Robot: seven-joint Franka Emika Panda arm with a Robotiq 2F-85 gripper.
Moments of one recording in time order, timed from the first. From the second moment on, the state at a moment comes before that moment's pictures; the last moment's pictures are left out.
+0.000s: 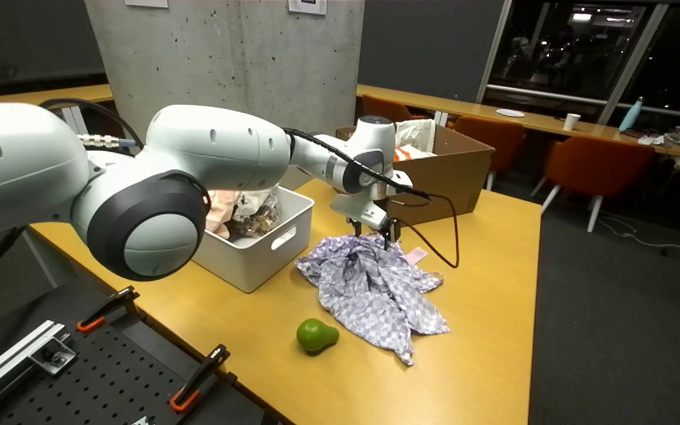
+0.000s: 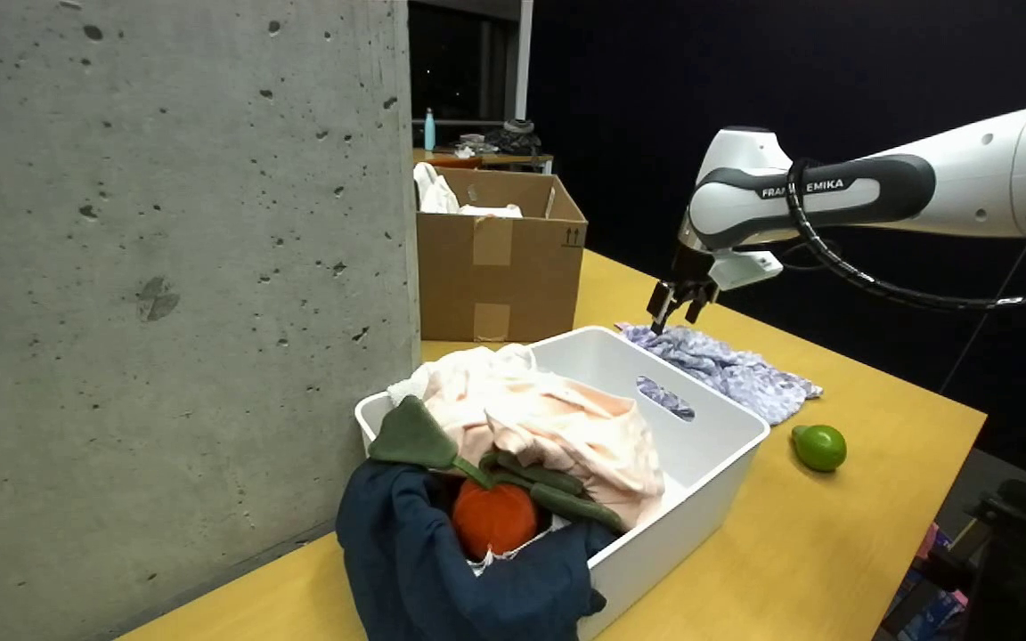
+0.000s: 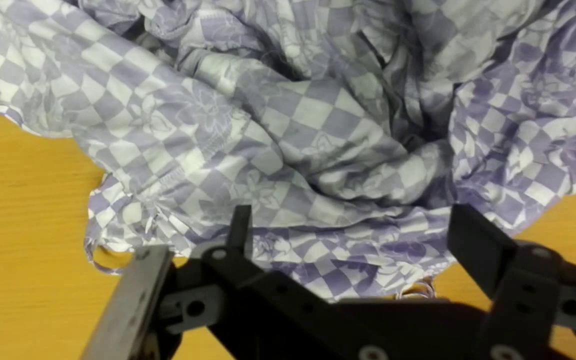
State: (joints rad) arm -0.21 1.47 -0.05 -0.44 0.03 2.07 -0.13
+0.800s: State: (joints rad) arm -0.19 1.48 -0.06 -0.45 -0.01 2.12 -0.08
